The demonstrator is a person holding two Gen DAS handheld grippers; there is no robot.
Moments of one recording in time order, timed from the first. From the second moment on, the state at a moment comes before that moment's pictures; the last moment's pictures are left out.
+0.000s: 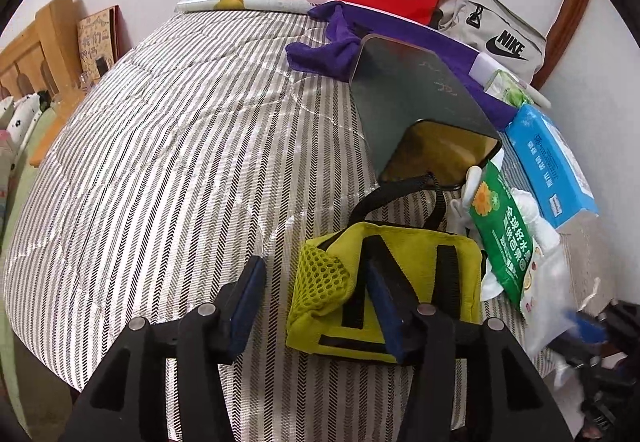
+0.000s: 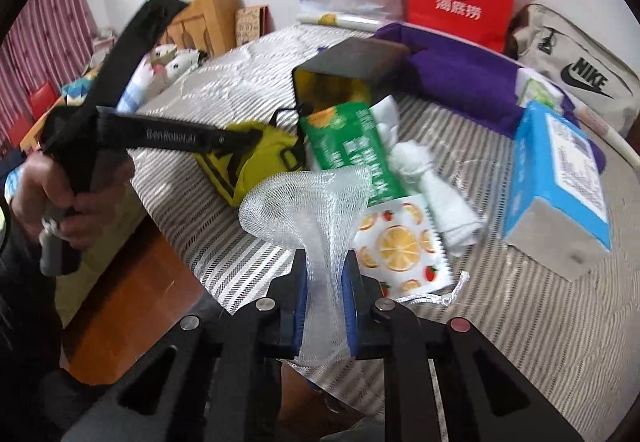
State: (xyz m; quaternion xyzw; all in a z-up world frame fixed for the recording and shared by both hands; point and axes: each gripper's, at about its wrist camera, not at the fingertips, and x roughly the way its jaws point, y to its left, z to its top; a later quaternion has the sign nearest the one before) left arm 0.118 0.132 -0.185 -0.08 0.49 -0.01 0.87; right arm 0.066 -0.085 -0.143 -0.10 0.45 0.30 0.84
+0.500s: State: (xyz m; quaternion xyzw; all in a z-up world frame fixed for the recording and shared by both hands) left arm 0.117 0.123 -0.185 -0.08 0.48 0.00 0.87; right arm 0.083 -0.168 -0.141 -0.05 0.45 0.22 0.86
